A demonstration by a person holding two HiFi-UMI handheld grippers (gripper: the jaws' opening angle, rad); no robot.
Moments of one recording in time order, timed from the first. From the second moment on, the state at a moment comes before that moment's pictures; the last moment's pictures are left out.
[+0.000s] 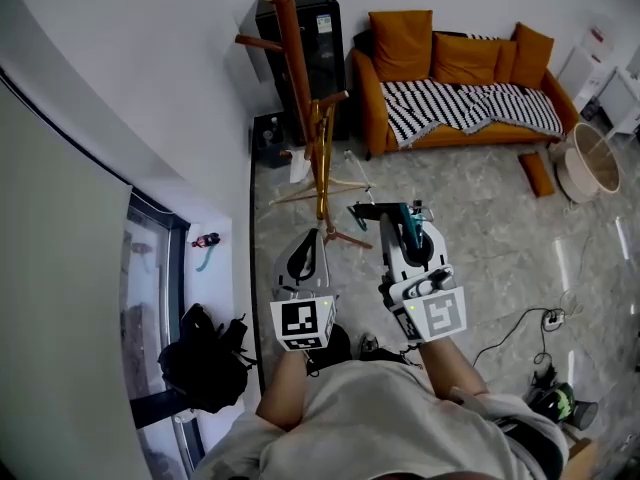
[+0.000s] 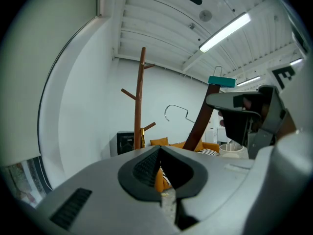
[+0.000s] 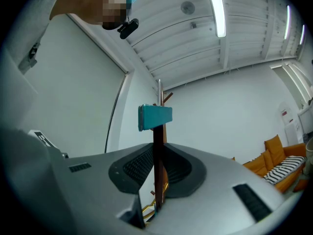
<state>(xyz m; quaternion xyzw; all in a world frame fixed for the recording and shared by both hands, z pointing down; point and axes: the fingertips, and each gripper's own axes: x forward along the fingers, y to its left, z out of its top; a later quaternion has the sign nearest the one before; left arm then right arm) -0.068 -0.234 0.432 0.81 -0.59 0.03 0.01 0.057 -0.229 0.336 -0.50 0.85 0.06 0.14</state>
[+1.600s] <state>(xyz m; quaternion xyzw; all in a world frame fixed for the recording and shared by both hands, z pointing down) -0.189 -0.391 0.367 0.85 -0.53 -0.03 -0.03 -0.079 -0.362 0.212 -0.54 0.79 0.14 0.25</state>
